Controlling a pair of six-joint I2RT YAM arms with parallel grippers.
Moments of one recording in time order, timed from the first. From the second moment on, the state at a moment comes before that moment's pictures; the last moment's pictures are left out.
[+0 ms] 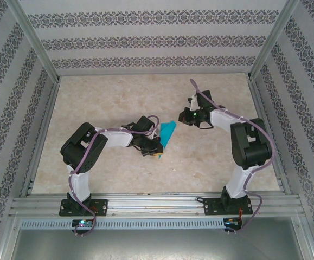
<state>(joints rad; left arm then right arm) -0.63 1.92 1.03 -0.20 0.60 -0.81 0.24 1.81 1.10 -0.26 -0.54 0.52</state>
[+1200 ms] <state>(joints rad) -0.62 1.99 1.14 -0.25 0.61 -0.79 0.36 1.94 1.02 -0.10 -0.60 0.63</state>
